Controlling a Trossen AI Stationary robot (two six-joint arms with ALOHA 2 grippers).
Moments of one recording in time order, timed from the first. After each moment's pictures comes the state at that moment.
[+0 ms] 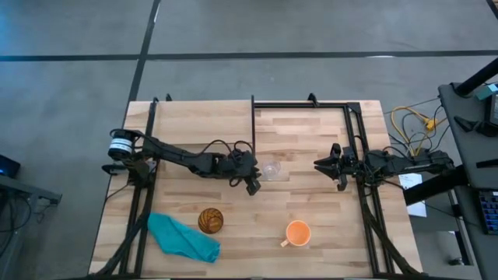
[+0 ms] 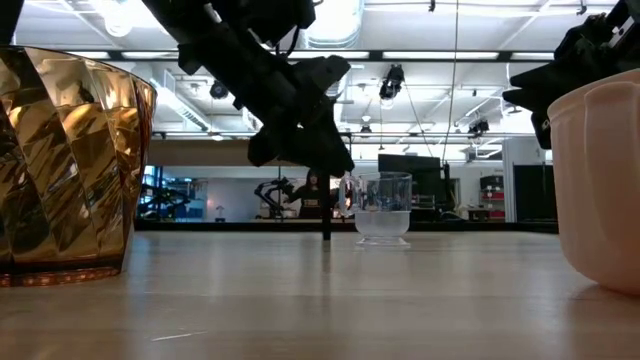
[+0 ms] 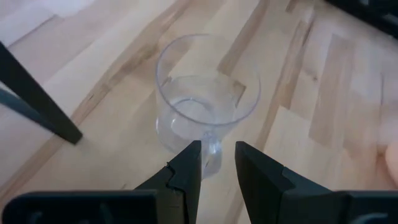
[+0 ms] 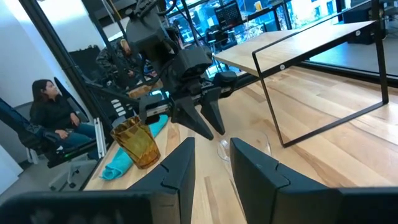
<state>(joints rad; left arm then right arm) -0.07 1.74 1.04 0.04 -0.25 -0.53 0.13 0.05 0.01 0.03 0.18 0.39</state>
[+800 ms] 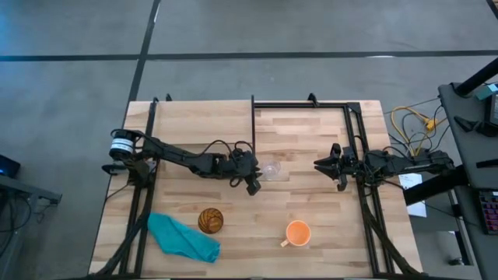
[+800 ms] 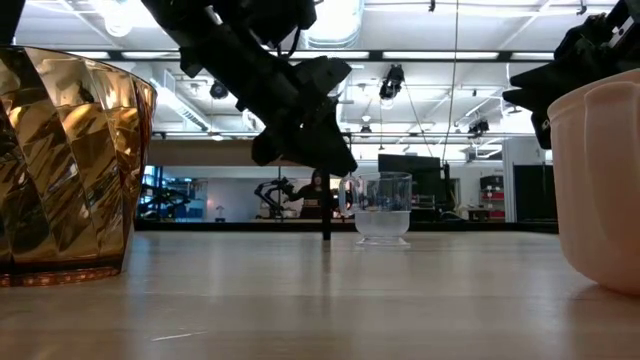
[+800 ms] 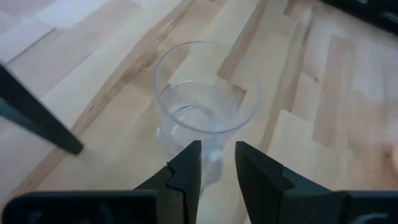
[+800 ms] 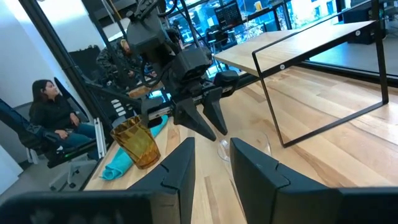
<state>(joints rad) -0.07 1.75 1.04 0.04 -0.27 -0.49 0.13 0.05 0.01 0.03 0.18 0.39</state>
